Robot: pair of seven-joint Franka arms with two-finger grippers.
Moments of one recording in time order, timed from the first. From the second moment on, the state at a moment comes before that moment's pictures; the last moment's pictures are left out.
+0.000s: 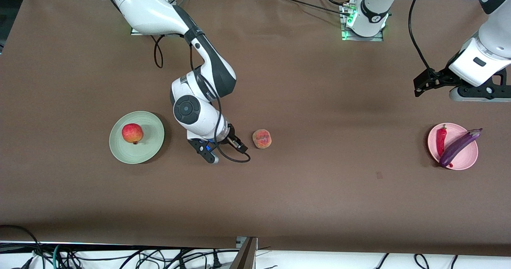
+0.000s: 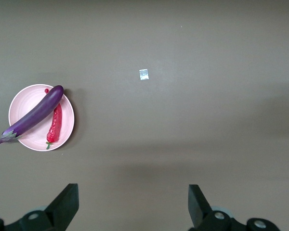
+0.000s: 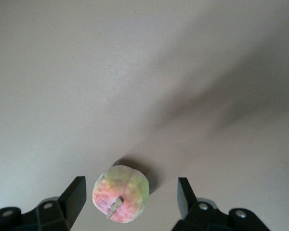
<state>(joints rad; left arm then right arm) -0.07 -0.01 -0.01 -1.71 0.05 1.73 -0.07 0.59 0.81 -0.04 -1.24 0.29 2.15 1.16</state>
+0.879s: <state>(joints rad) -0.07 -0.01 -0.02 -1.71 0.05 1.73 -0.07 0.60 0.81 -0.04 -1.24 0.29 2.16 1.17</state>
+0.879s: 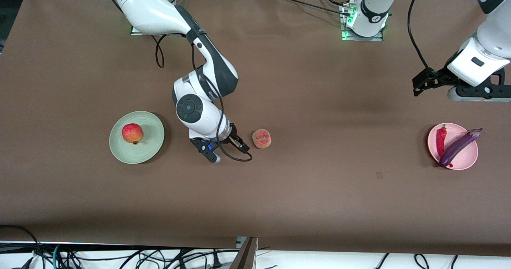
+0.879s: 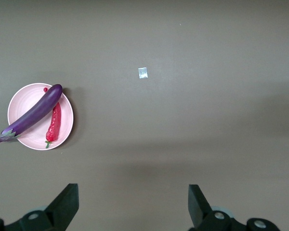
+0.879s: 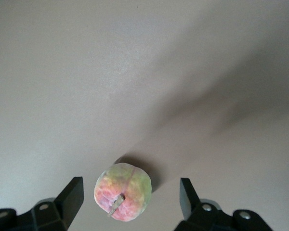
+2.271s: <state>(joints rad) -0.07 -0.01 -0.01 -1.71 0.05 1.73 -0.05 0.73 0.99 -0.03 -1.24 0.29 2.50 1.49</state>
